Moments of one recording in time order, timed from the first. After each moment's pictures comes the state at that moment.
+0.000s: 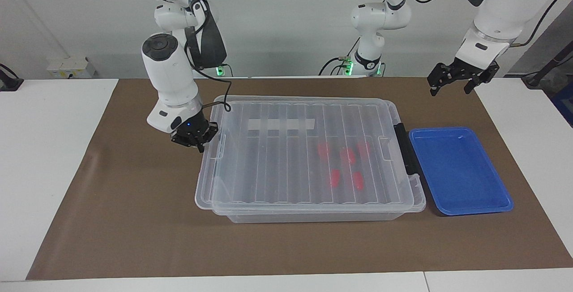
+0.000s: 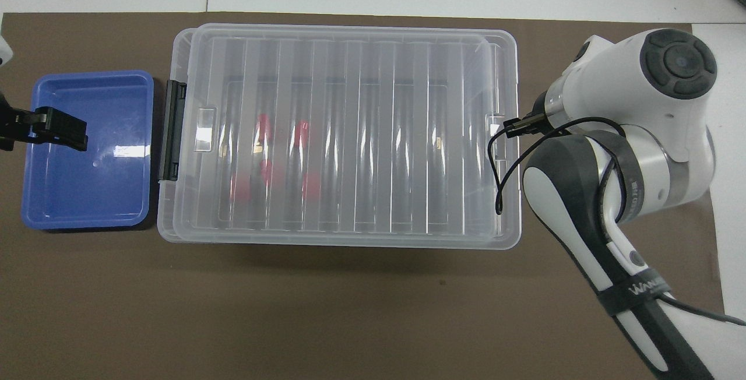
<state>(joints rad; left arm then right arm) -0.05 0.06 -0.03 -1.48 0.06 1.49 -0.01 0.16 0.19 0.06 -1.74 -0.02 2.02 -0.03</state>
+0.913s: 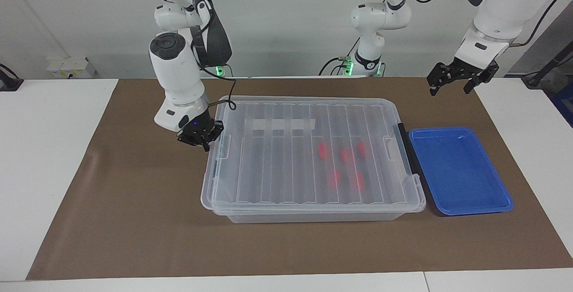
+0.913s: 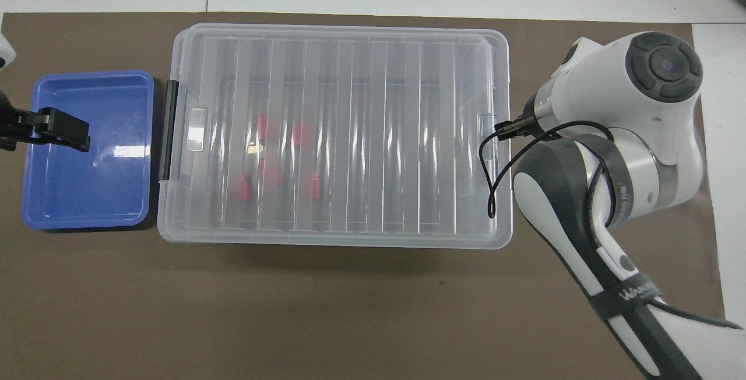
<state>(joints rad) -0.06 0.05 -0.04 -1.48 0.06 1.49 -0.01 0.18 0.19 0.06 -1.74 -0.02 2.02 -0.03</state>
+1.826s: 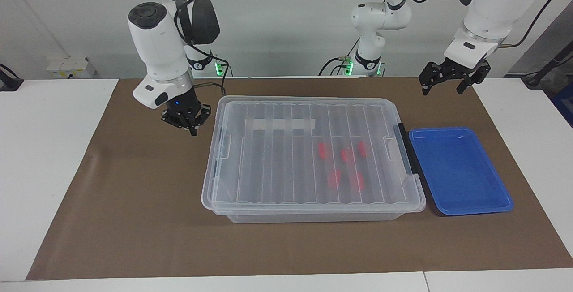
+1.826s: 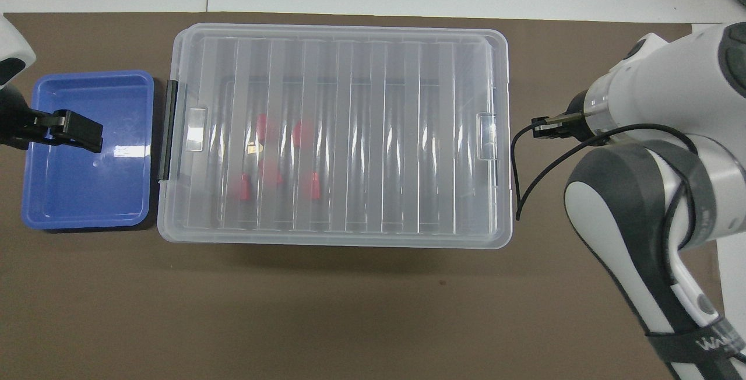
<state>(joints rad) -0.08 0.05 -0.02 -1.48 0.06 1.49 -0.01 0.12 0.07 0.05 -1.73 -0.02 1.92 0.12</state>
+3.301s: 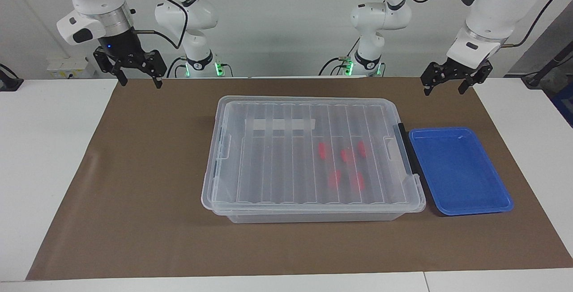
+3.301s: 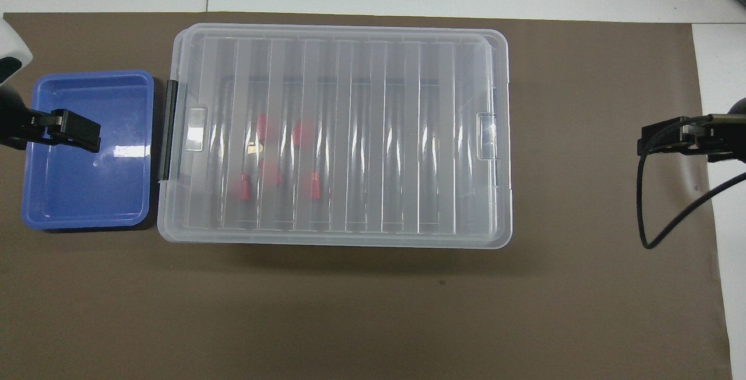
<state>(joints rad) -0.08 0.05 -0.02 -1.48 0.06 1.49 -0.01 -0.02 -0.03 0.06 -1.55 -0.02 1.55 0.15</state>
